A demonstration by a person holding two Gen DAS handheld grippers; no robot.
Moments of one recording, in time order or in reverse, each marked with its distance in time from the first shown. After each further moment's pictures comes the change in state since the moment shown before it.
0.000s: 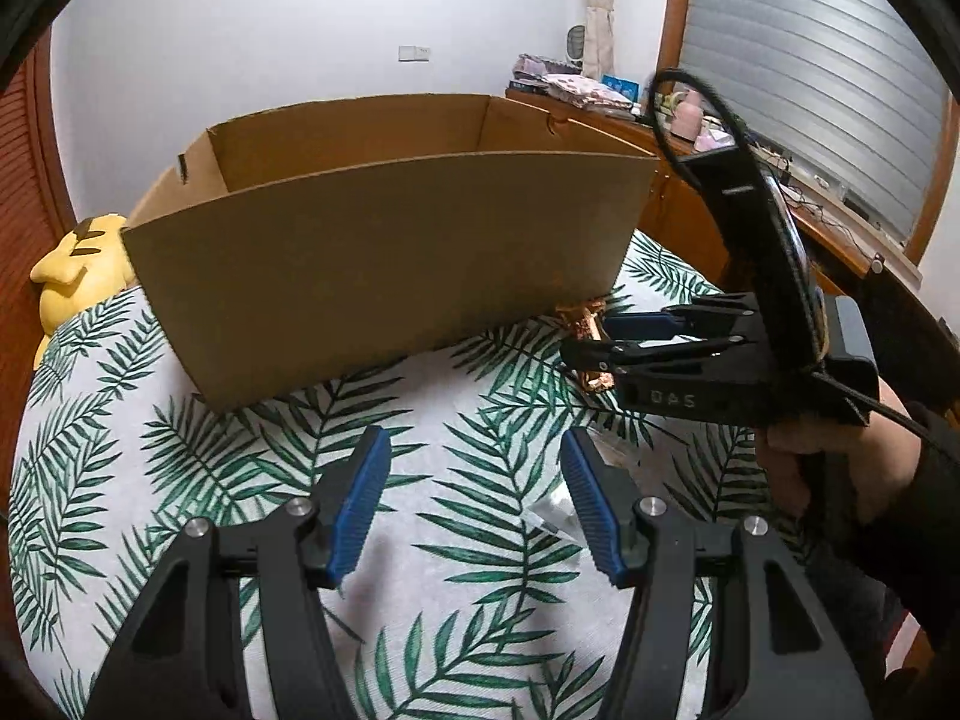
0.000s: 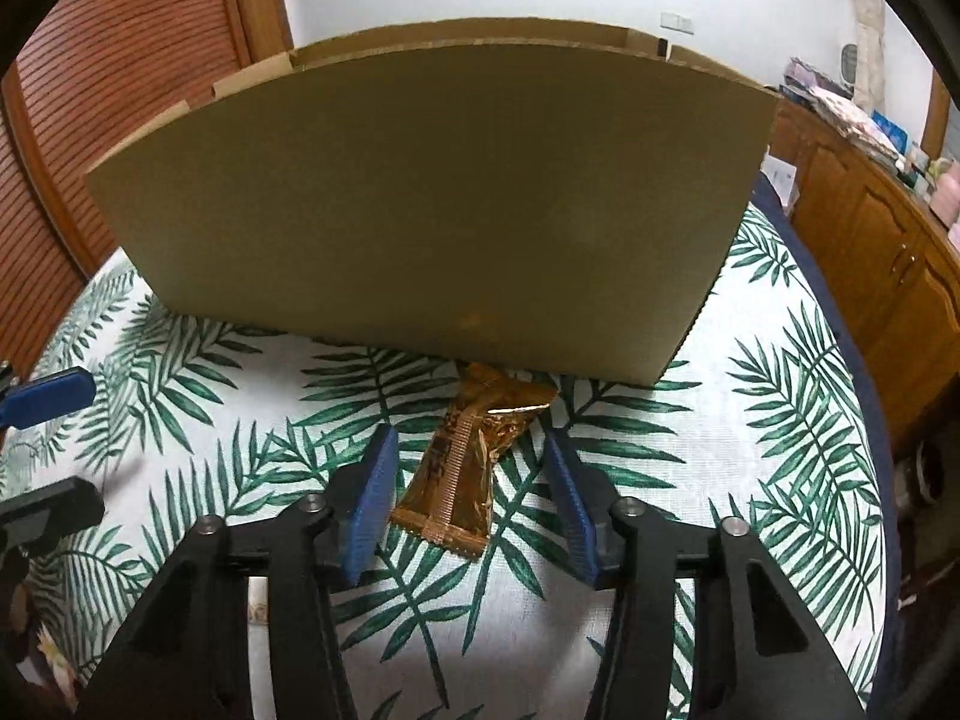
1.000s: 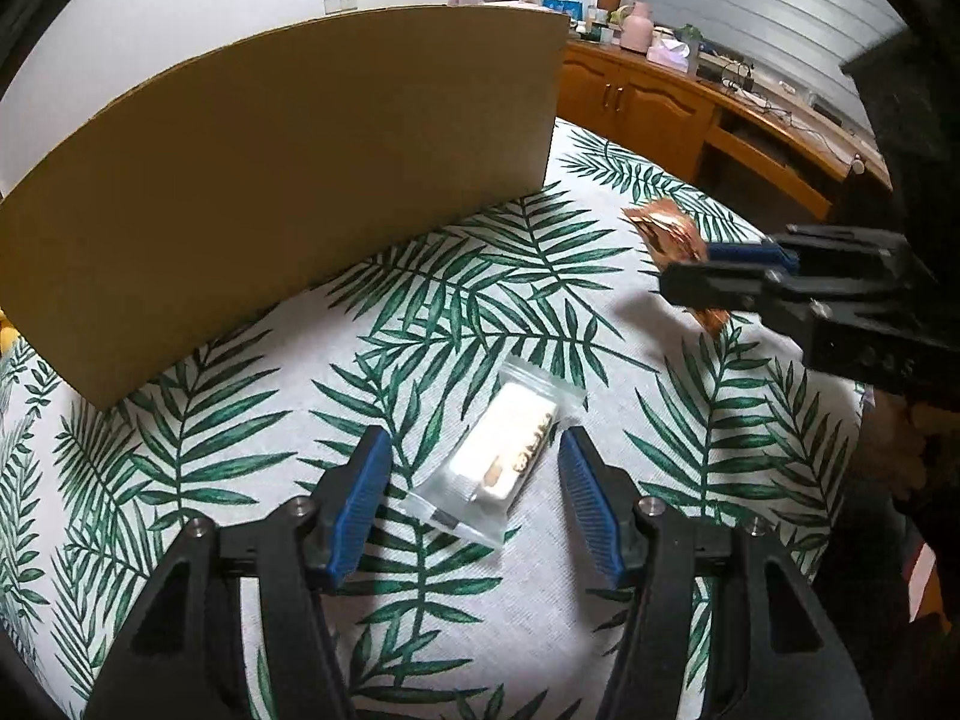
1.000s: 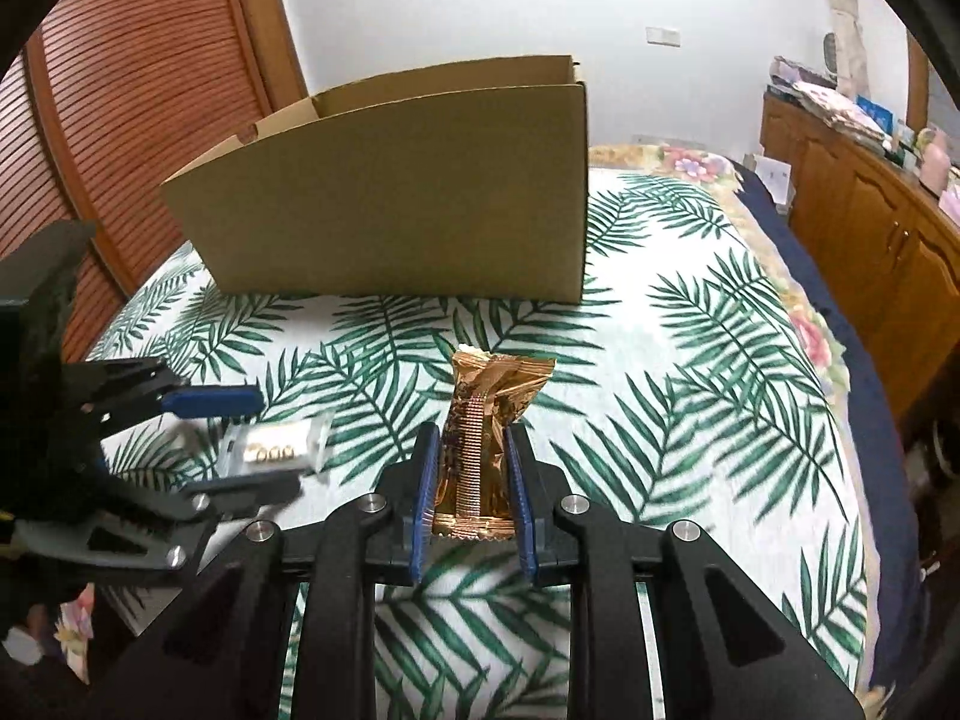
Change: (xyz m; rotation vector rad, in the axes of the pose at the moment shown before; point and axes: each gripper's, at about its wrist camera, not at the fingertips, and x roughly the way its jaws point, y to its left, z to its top) left arm 0.050 -0.046 -0.007 0.129 0.165 -0.051; right arm -0.076 -0.030 -0.062 0.066 -0.103 0.091
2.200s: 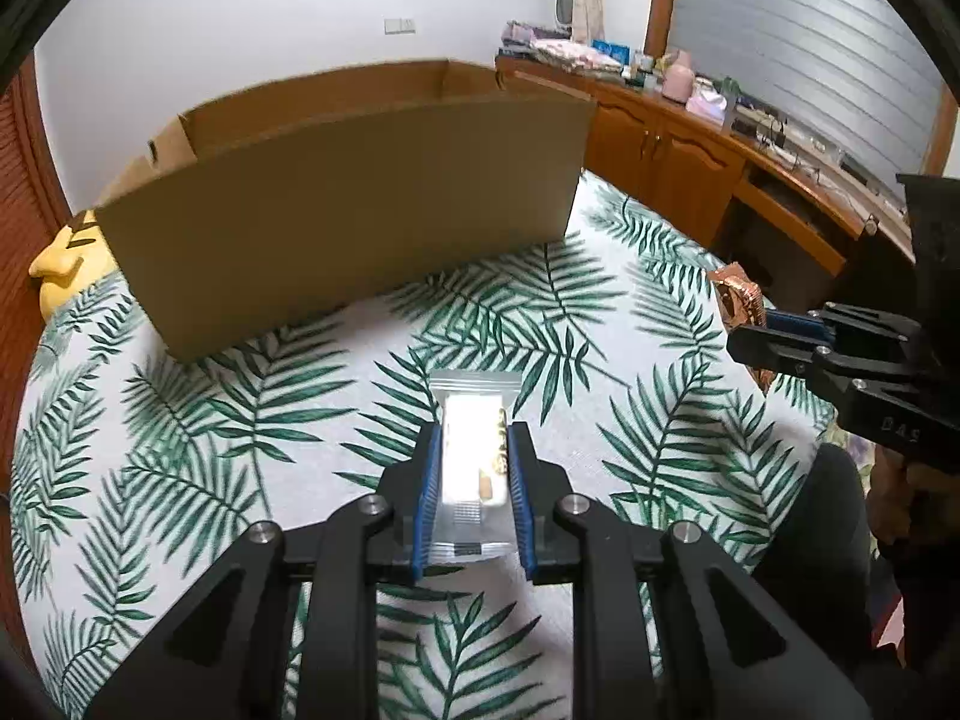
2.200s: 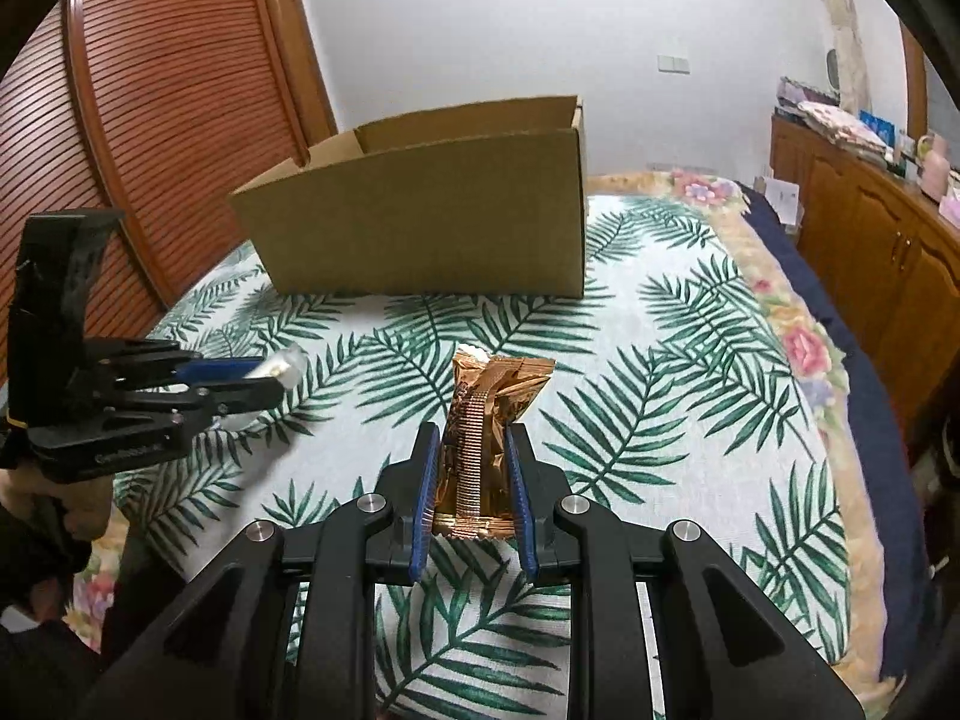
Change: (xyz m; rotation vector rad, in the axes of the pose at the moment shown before) left arm -0.059 -0.004 -0.016 -0.113 -0.089 0.066; right arm -0.052 0.007 -0.021 -0.020 -0.084 0.049
